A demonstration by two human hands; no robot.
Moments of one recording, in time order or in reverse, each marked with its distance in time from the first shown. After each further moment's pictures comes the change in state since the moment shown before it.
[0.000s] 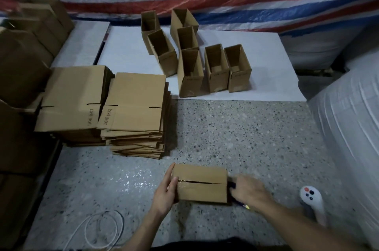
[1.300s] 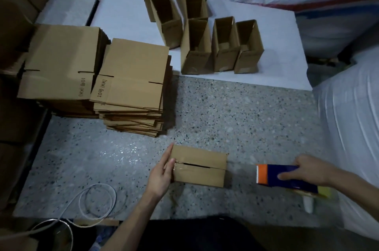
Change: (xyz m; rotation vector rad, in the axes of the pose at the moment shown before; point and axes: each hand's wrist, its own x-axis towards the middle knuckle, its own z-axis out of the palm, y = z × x) left_hand 0.010 -0.025 -0.005 0.112 0.028 0.178; right_hand -0.018 0.141 -0.104 0.161 -0.255 0.027
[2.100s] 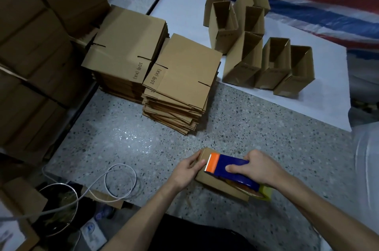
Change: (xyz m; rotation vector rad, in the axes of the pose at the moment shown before) left_hand 0.009 -0.002 -0.019 -0.099 -0.169 -0.149; right_hand 0.000 -0.229 0.038 -0.100 0.137 -0.239
